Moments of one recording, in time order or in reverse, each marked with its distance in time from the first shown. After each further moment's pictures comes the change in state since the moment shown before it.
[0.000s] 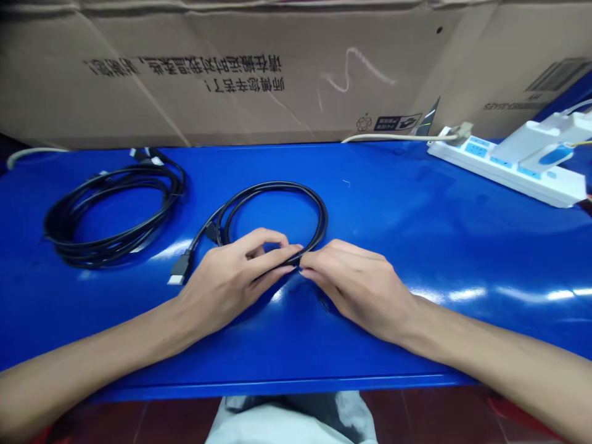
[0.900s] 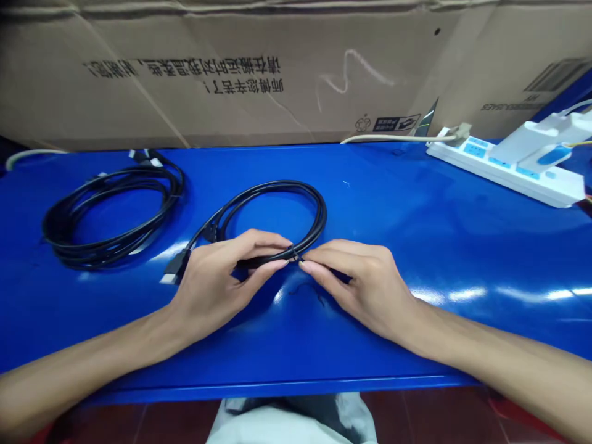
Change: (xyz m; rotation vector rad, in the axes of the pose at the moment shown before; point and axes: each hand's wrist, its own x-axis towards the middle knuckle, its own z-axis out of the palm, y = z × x) left_hand 0.005 0.008 -0.010 -0.397 0.142 -0.174; right_hand 0.004 -0.003 -0.003 0.137 0.065 0.135
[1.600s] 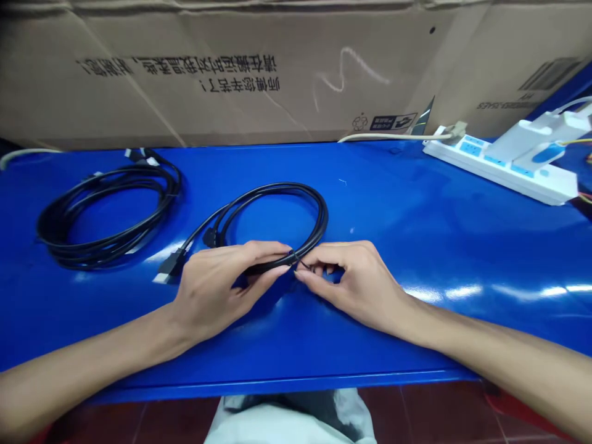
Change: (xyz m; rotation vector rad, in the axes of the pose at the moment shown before) left_hand -0.004 -0.002 0.008 0.231 0.116 0.260; right_hand 0.002 0.003 -0.001 0.217 -0.182 0.217
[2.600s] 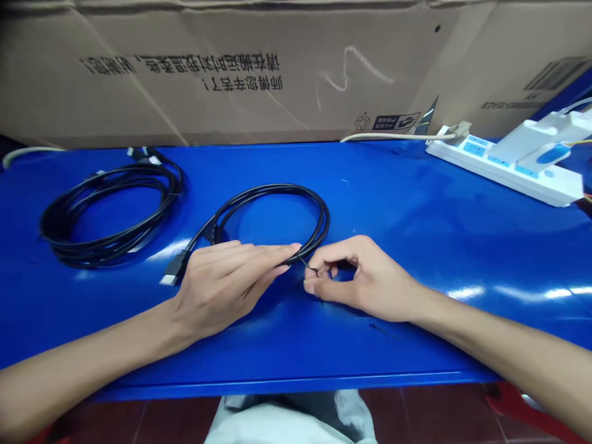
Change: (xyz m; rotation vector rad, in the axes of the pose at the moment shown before) left_hand 0.000 -0.005 -0.001 0.120 -0.017 0.159; right_hand 0.007 -0.004 -0.018 0.247 -0.213 0.130
